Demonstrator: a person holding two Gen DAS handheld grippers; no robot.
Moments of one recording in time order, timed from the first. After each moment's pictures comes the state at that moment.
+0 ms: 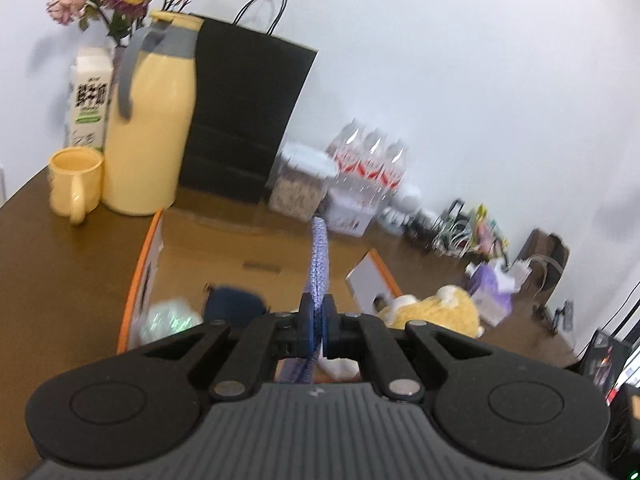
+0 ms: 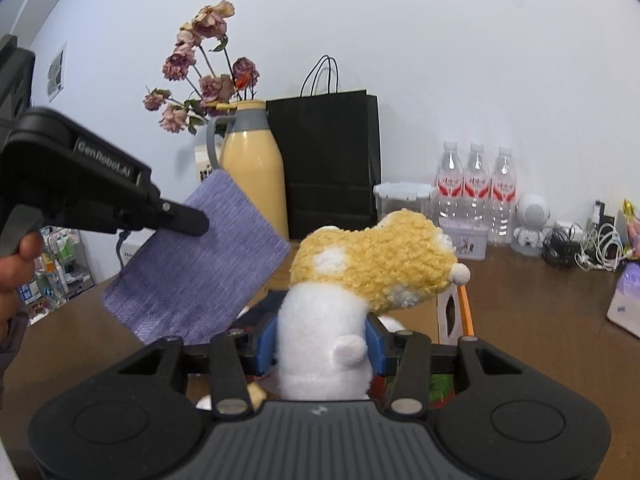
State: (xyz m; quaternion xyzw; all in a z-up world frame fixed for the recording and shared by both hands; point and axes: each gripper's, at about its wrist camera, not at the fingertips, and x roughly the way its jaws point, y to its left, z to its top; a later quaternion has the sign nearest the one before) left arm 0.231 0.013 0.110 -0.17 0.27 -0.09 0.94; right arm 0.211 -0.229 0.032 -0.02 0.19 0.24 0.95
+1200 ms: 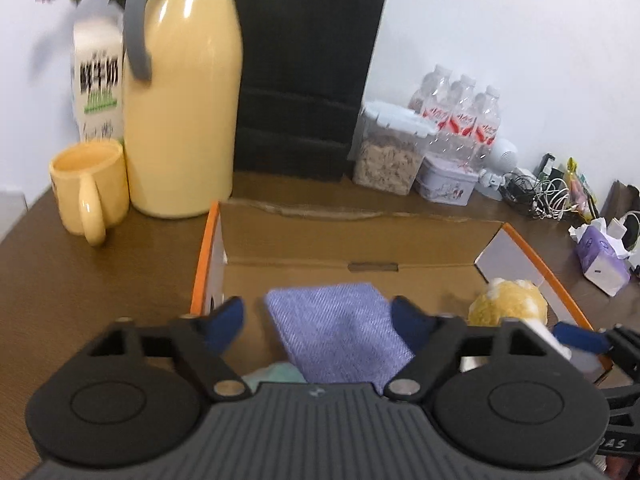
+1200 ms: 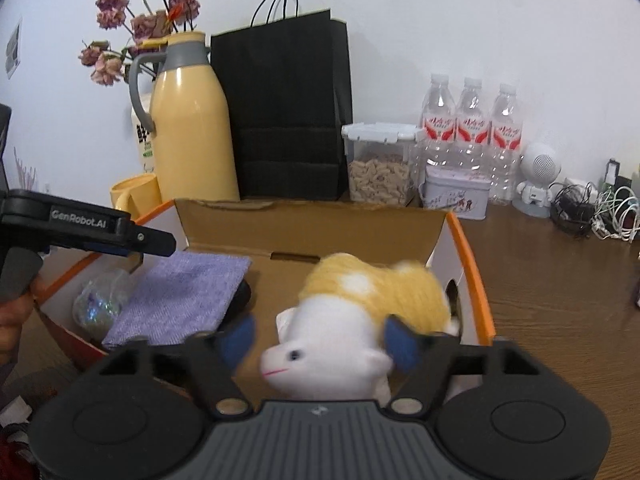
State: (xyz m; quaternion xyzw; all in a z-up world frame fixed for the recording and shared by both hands) left arm 0.338 0.053 0.030 -0.08 0.31 -0.02 0.95; right arm 0.323 -0.214 -0.019 -0.03 0.26 0.21 0.94
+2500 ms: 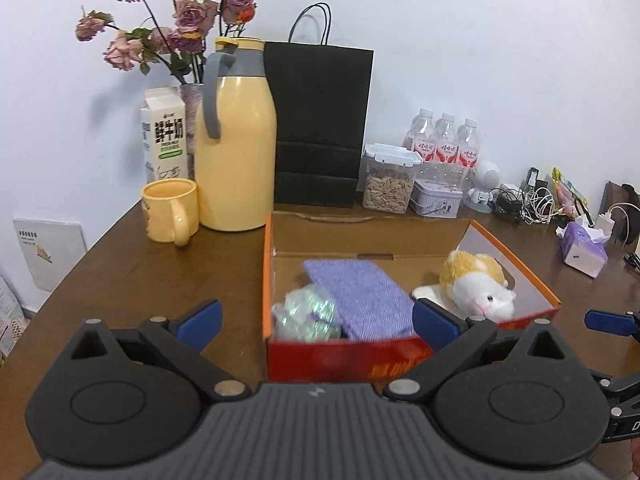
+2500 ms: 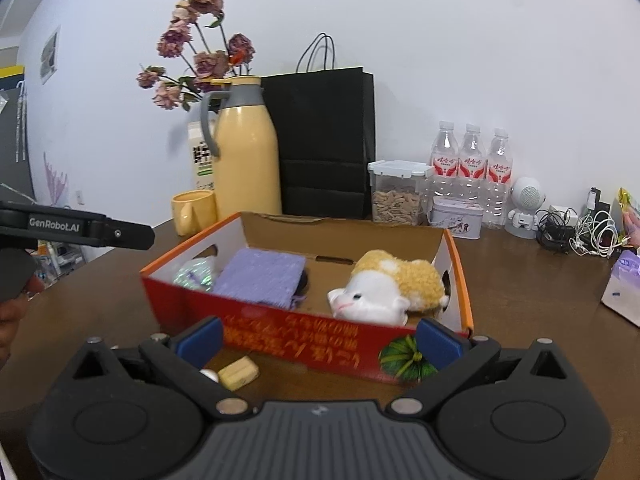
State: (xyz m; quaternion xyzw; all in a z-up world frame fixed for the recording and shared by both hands) left arm 0.183 0.052 0.067 -0.04 0.25 0.02 0.97; right arm 0.186 -0.236 0.015 -0.04 0.22 0.24 0.94
